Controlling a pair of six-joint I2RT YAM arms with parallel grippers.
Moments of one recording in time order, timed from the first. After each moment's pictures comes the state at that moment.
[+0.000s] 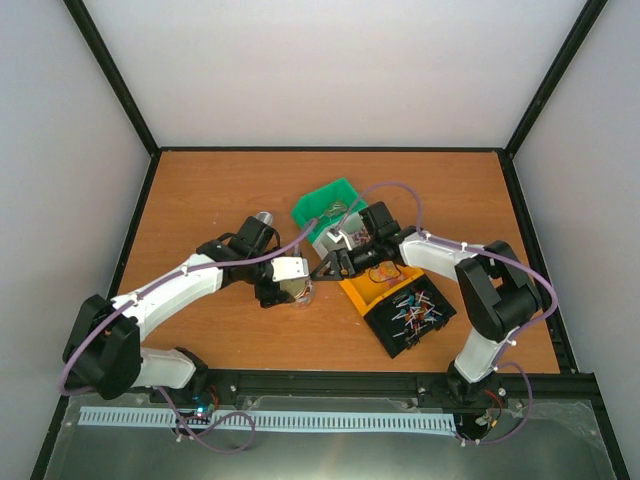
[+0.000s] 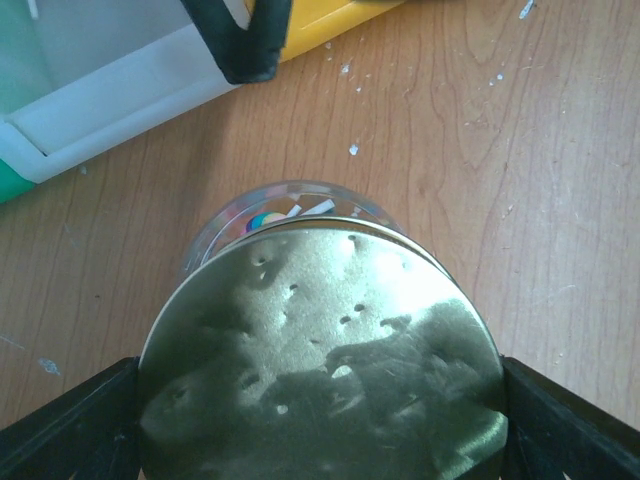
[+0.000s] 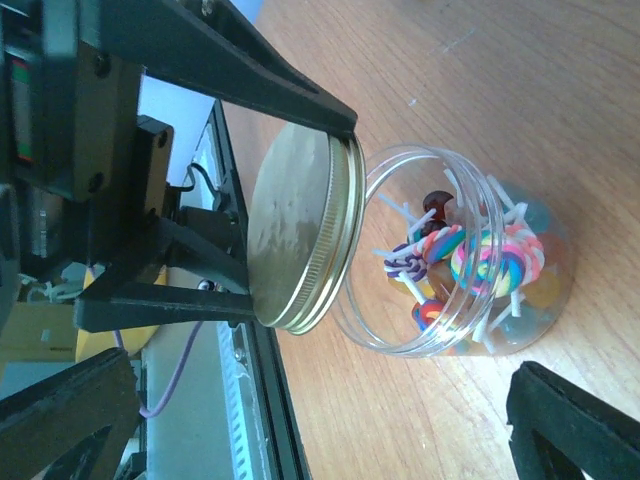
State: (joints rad) left arm -0.58 1.32 0.85 -0.63 0.32 0.77; right arm 0.54 1.73 0.99 -0.25 -1.05 0.23
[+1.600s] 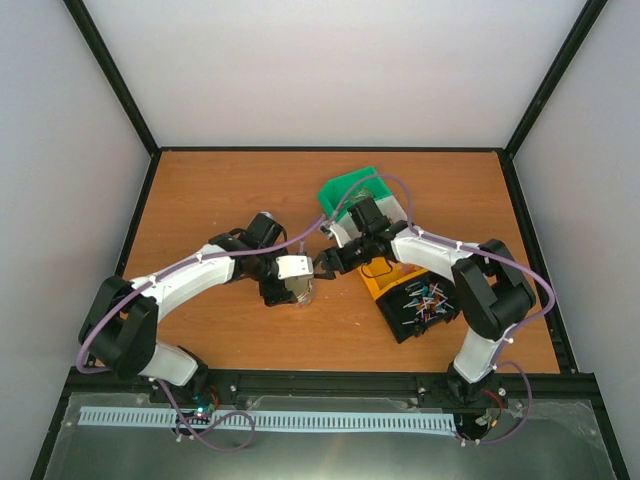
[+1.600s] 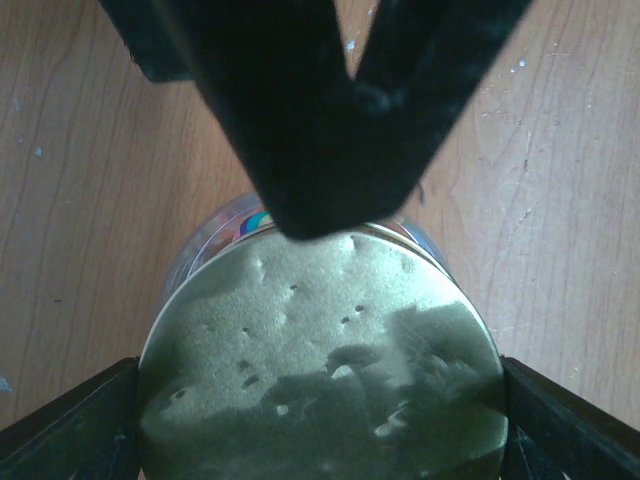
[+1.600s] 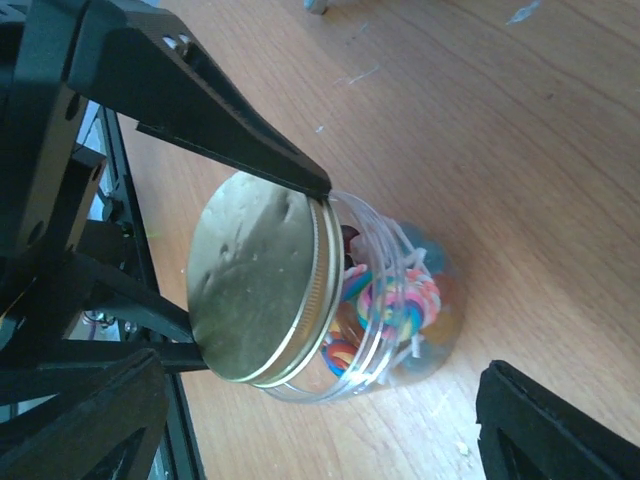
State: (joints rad) left arm -0.57 1.44 0.90 -0.64 0.33 0.76; right arm 0.60 1.75 1.09 -0.34 -0.80 0.14
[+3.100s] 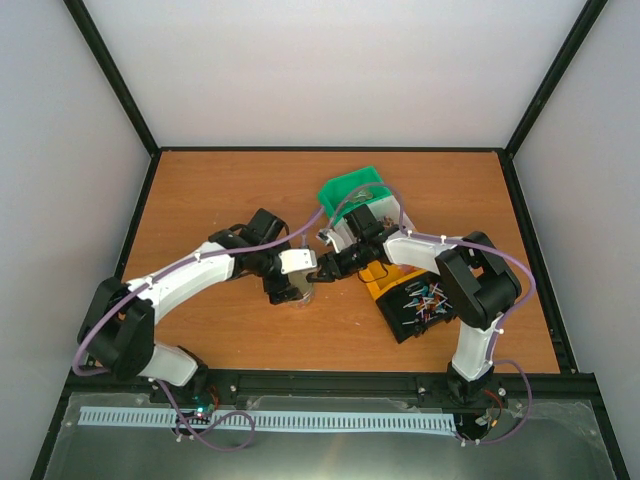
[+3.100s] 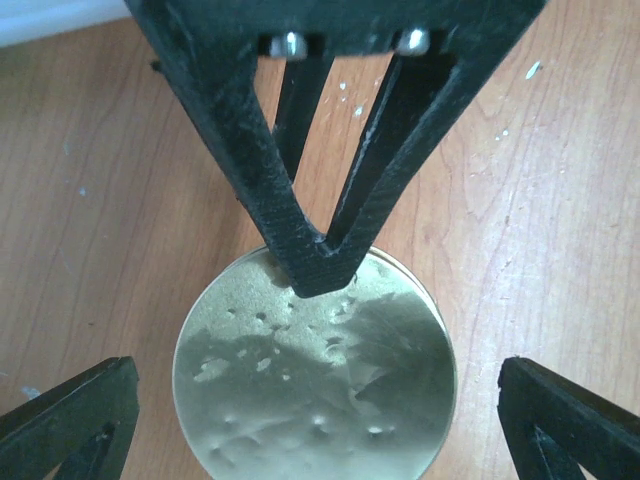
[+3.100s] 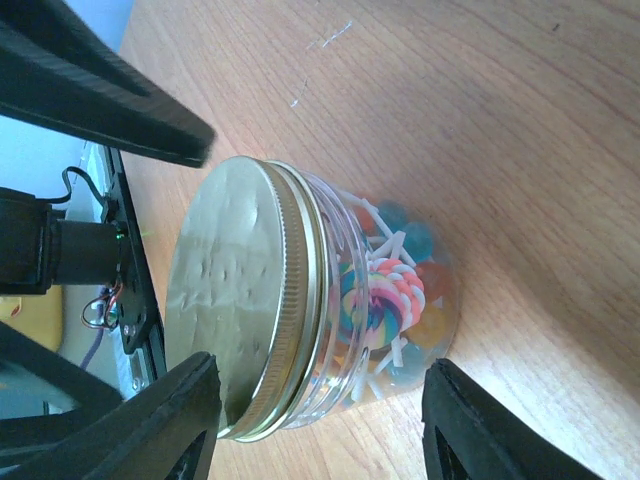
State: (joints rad) left arm -0.60 1.43 0.95 -0.65 0.35 0.69; right arm 0.62 1.84 1.07 -0.27 -0.84 0.21
